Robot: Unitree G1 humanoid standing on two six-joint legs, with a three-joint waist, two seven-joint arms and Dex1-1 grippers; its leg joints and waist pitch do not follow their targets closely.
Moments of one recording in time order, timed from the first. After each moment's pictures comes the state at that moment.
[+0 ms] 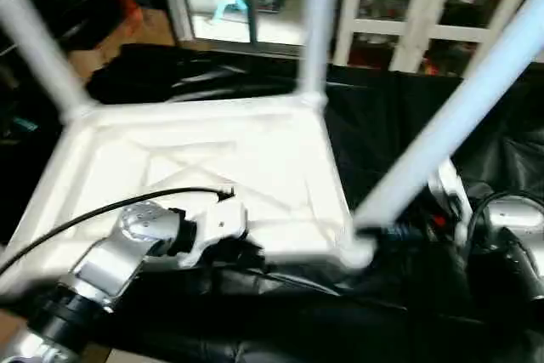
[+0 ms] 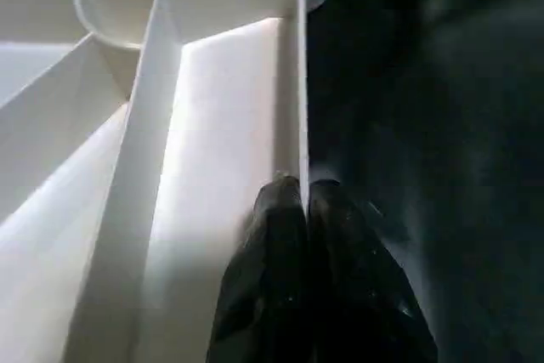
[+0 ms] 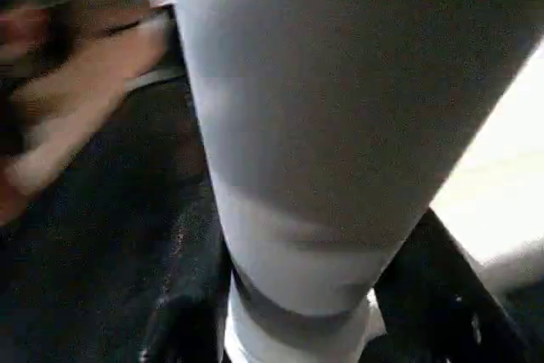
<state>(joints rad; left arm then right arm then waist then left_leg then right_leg) -0.34 0.58 -0.40 0.12 -0.09 0.18 -1.21 -0.31 -0.65 0.11 0.29 0.44 0.16 1.47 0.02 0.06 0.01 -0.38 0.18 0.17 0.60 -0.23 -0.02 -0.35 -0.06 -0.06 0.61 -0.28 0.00</state>
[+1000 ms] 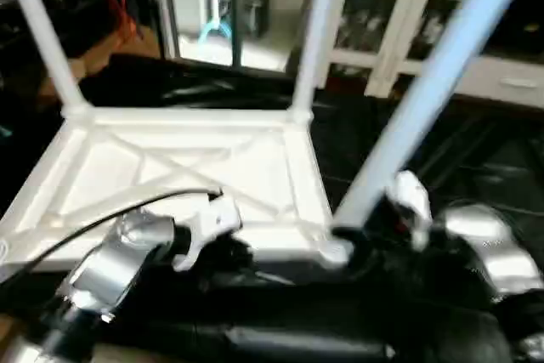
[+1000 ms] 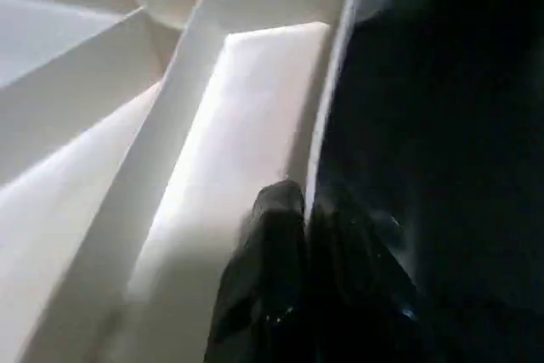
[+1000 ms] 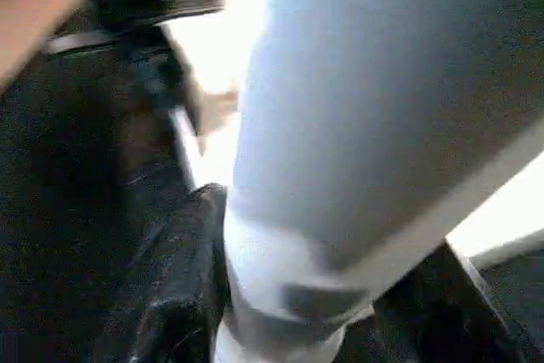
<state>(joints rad) -0.32 0.48 -0.32 0.05 -0.02 0.57 -0.99 -0.35 -0.47 0.18 0.48 0.30 -0.04 1.10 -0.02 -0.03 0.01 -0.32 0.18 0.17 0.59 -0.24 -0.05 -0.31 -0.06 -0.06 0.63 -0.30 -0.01</state>
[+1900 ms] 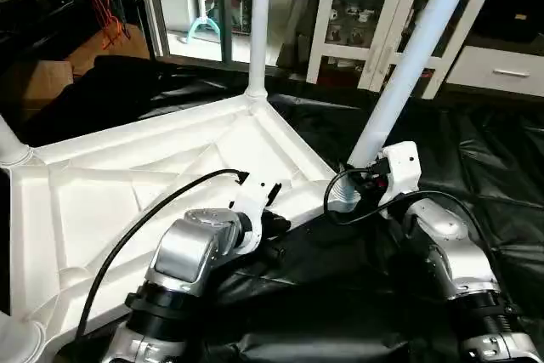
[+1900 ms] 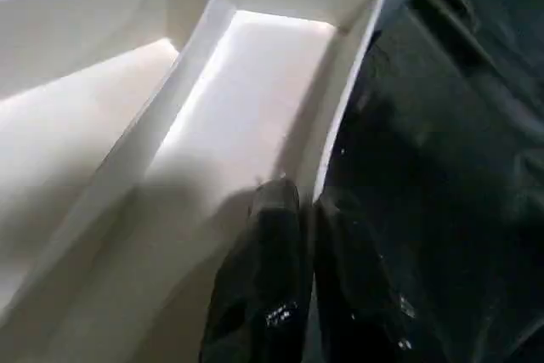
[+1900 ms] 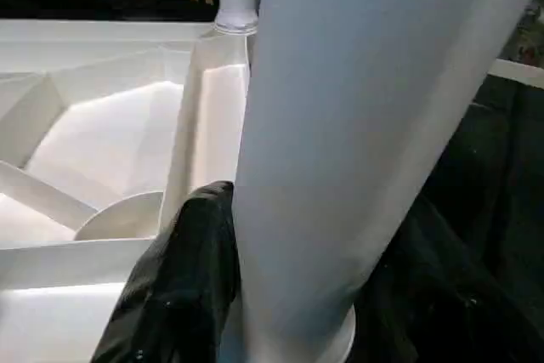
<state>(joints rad) -0.40 0.08 -0.20 0.02 -0.02 1.04 -0.58 -0.36 -0.24 0.03 0.42 0.21 0.13 0.44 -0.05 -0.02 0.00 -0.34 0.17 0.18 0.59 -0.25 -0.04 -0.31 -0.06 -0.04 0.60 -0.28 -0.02</state>
